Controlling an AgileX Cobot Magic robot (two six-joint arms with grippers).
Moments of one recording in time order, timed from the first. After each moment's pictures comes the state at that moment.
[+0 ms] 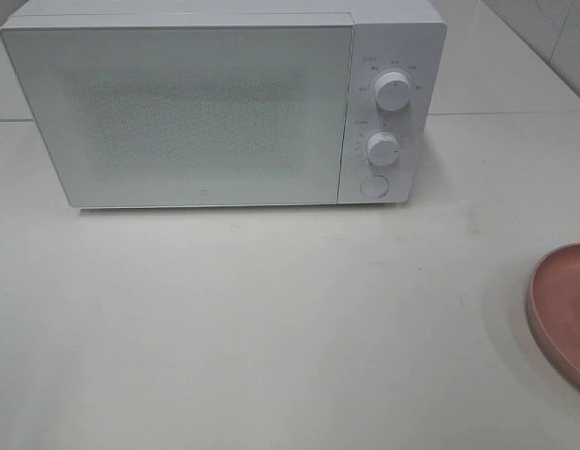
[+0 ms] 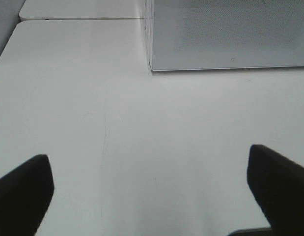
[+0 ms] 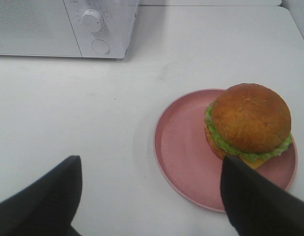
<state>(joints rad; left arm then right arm) -0.02 -0.01 -0.50 -0.11 1.05 0.04 0.07 0.00 -0.51 0.03 1.04 0.09</state>
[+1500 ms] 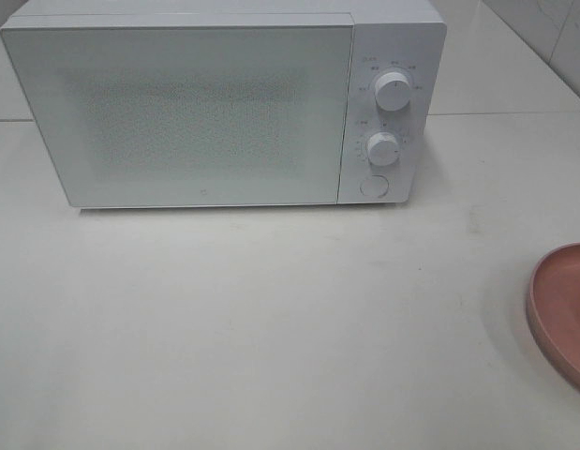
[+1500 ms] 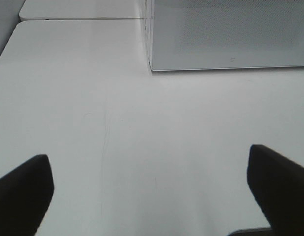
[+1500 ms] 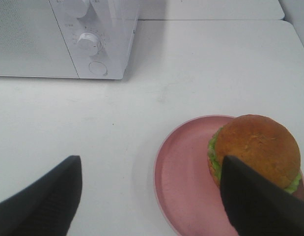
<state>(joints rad) -0.02 -0.01 -0.50 -0.11 1.05 0.04 0.07 0.25 -0.50 0.03 0.79 0.09</state>
